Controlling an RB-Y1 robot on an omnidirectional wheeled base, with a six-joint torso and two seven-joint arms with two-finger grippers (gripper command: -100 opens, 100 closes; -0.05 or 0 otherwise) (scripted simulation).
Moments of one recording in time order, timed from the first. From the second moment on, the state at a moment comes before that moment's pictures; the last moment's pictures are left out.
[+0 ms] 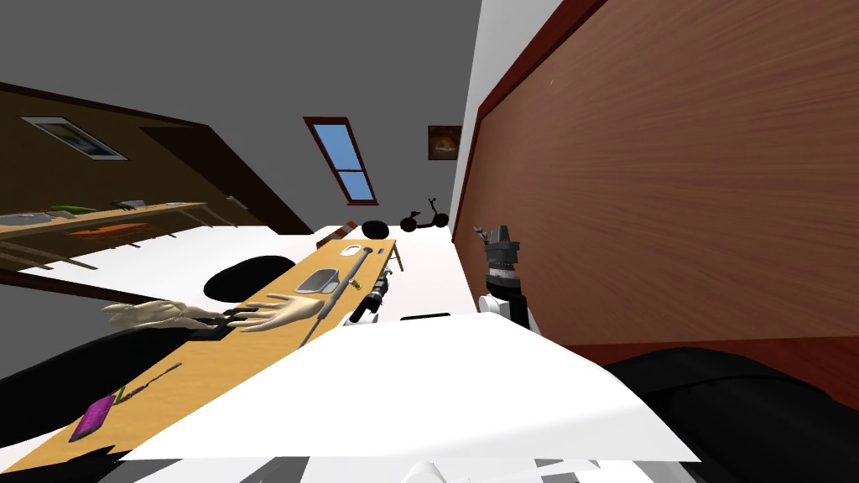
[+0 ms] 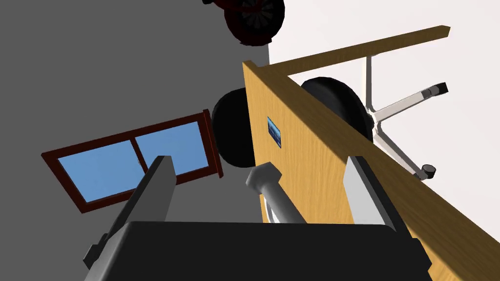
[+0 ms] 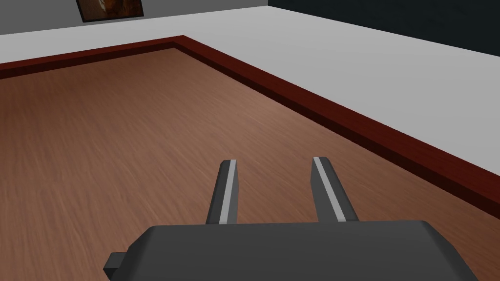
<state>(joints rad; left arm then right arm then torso) 0.29 0.25 -0.18 -1.54 0.08 0.03 0.06 0.52 -0.01 0.00 -2.32 -0.03 -0.46 0.03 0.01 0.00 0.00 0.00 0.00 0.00</state>
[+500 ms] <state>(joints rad) 0.28 0.35 -0.15 -1.42 0.02 0.09 0.02 0.52 -0.01 0.00 -2.32 -0.03 -0.46 0.03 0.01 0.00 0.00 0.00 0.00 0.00</state>
